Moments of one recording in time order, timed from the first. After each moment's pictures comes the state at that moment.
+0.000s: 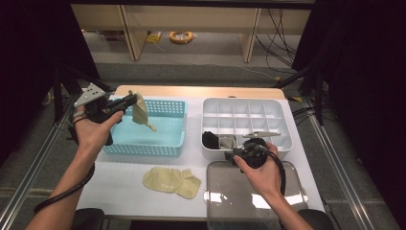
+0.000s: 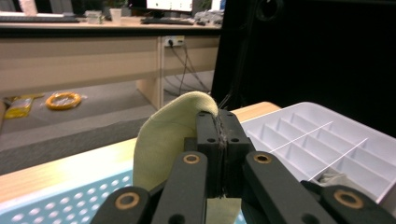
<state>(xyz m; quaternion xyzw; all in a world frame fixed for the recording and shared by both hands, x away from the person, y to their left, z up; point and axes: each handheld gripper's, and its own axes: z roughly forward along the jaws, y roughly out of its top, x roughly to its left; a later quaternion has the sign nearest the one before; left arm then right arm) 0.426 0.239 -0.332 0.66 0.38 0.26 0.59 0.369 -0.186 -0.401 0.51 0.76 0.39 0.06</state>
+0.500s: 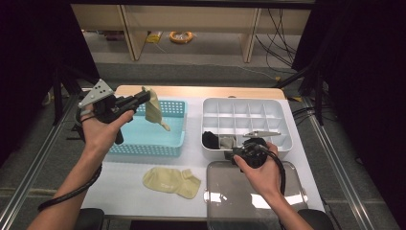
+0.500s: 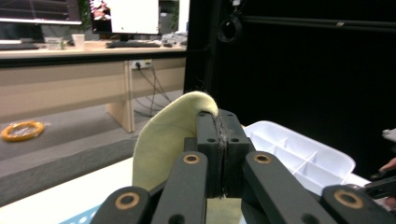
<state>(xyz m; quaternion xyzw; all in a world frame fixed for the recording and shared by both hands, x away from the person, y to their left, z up) 0.410 0.204 -0.307 0.66 0.32 0.23 0.64 0.371 -0.187 -0.401 0.49 0.77 0.40 0.08</state>
